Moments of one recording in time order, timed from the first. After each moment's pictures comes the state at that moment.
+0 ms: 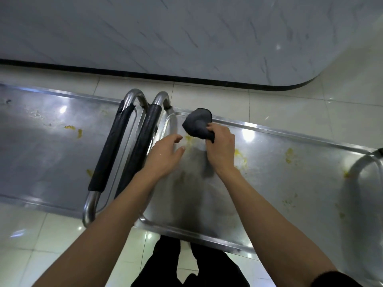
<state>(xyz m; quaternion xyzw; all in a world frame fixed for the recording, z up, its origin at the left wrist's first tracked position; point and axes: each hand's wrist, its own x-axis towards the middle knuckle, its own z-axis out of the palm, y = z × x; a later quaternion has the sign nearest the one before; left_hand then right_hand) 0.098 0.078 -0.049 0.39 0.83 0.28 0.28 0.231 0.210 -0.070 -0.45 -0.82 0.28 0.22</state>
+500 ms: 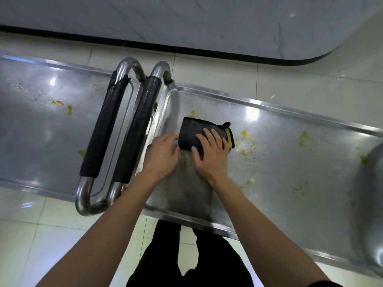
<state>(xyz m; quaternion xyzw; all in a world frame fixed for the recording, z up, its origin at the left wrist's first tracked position) 0.110 0.049 -0.107 0.43 0.86 0.17 0.23 0.255 0.149 -0.166 -0.40 -0.89 0.22 0.08</state>
